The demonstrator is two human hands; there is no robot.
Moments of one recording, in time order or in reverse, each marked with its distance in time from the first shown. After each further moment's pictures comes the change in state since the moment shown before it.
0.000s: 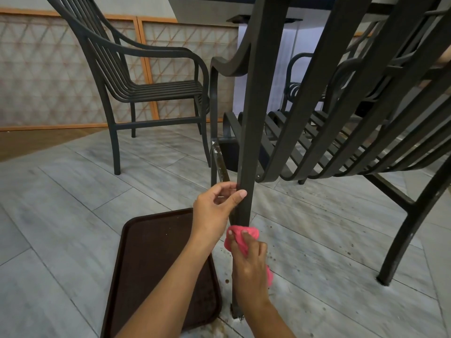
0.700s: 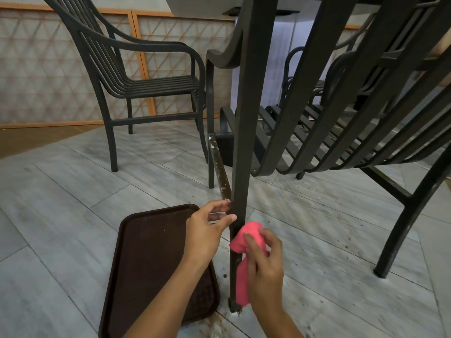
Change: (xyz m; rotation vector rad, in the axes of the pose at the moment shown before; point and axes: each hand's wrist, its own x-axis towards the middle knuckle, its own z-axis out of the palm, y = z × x) left_hand -0.031 -0.028 -0.007 0.122 0.026 -0.054; right_hand -0.019 0.015 -0.026 0.219 0.004 0.272
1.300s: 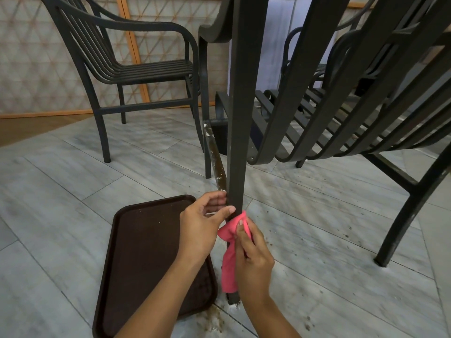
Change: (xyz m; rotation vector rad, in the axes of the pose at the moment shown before) left_hand 0.001 -0.007 0.007 -0.040 0.020 0.012; right_hand 0.008 0.002 0.028 0.156 0.150 -0.077
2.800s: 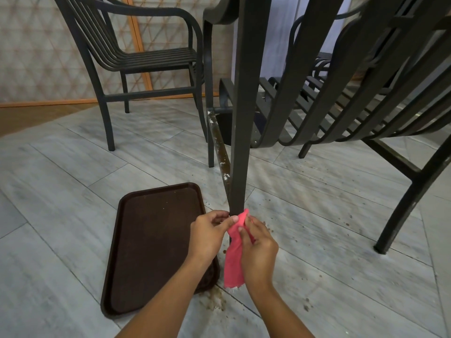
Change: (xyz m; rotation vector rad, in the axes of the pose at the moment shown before) left_hand -0.024 -0.063 0.003 0.225 -0.025 -0.211; right_hand -0.016 0.006 -0.004 0.114 -0.098 0.484
